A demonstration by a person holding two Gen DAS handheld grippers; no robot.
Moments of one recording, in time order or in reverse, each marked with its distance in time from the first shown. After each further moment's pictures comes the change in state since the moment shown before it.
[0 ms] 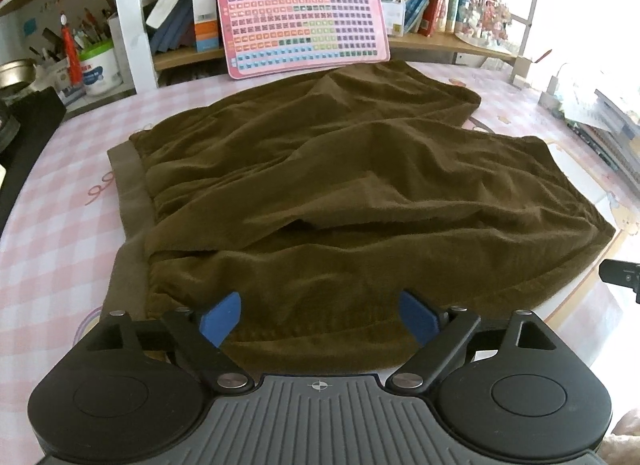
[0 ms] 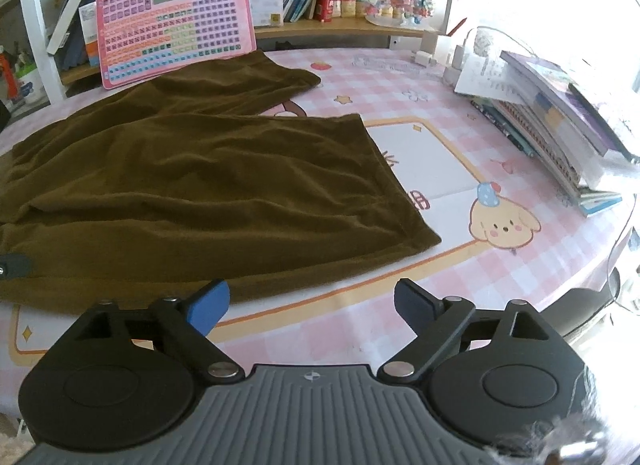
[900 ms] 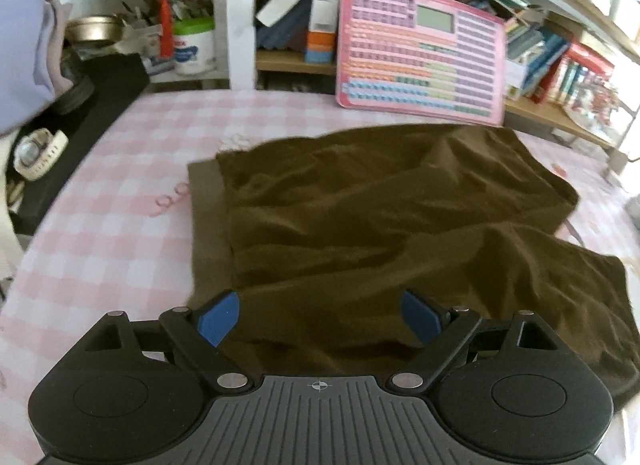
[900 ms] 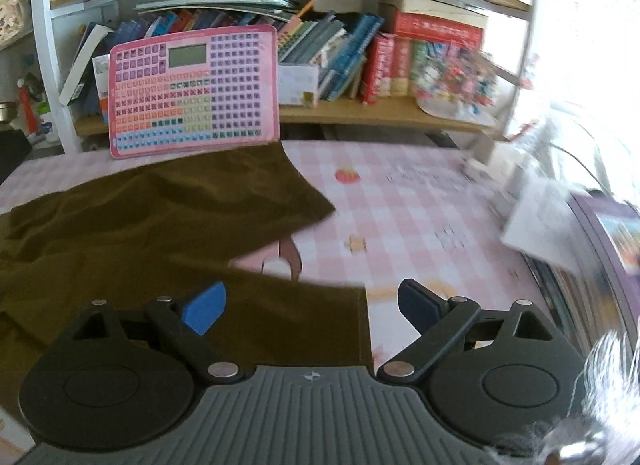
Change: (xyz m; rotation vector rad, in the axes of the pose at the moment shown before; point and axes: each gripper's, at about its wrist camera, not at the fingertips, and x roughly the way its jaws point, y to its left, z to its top) left arm 0.021 0.051 0.067 -0.286 -0.017 0.208; right arm 0.080 -0.046 0.147 -0.165 -0.131 0.178
